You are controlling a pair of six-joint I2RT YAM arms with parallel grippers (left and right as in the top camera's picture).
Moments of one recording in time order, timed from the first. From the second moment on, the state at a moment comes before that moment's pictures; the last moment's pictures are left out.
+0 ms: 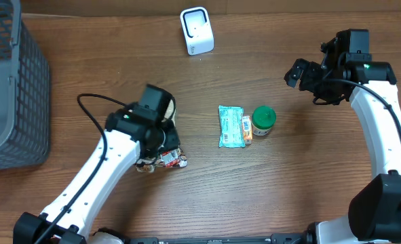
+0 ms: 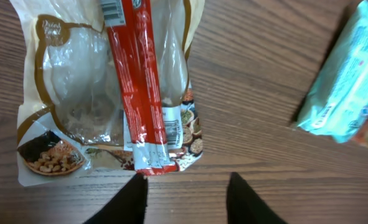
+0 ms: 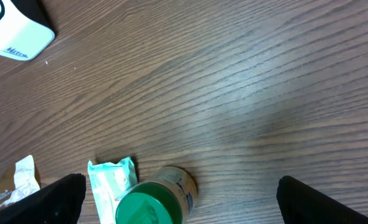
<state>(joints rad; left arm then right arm) -0.40 1.45 1.06 -0.94 0.09 -0.74 -0.07 1.67 1.44 -0.90 -0.23 0.31</state>
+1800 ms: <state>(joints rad) 0.12 1.45 1.06 -0.96 -0.10 -0.63 -0.07 1.67 1.44 -0.90 -0.23 0.31</state>
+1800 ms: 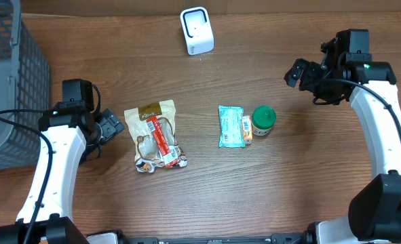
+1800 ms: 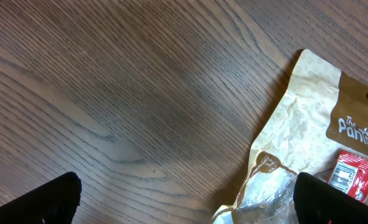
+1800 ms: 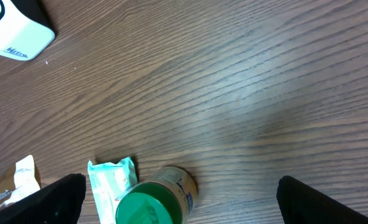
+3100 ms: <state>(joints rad) 0.12 1.45 1.06 -0.96 -0.10 -0.63 0.59 1.64 1.52 -1.23 0.04 0.57</state>
